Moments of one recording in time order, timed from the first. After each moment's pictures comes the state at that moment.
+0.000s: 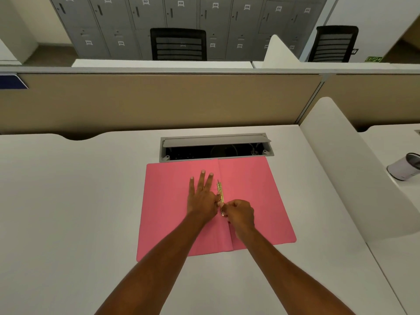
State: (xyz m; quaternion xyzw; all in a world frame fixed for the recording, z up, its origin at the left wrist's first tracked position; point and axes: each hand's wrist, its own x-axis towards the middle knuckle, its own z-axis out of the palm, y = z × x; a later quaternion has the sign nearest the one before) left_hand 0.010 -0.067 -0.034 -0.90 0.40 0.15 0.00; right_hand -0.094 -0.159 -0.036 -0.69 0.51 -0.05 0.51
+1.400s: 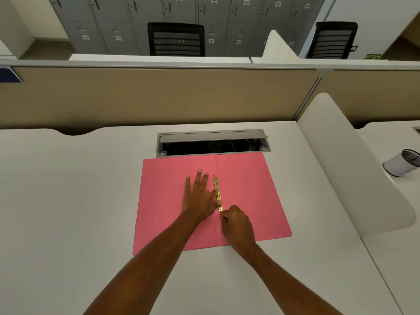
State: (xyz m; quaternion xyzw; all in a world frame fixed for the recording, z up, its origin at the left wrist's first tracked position) left_hand 0.006 -0.063 -0.046 -0.90 0.42 0.13 0.04; right_hand -0.142 -0.147 -0.045 -0.94 0.29 0.00 0.20
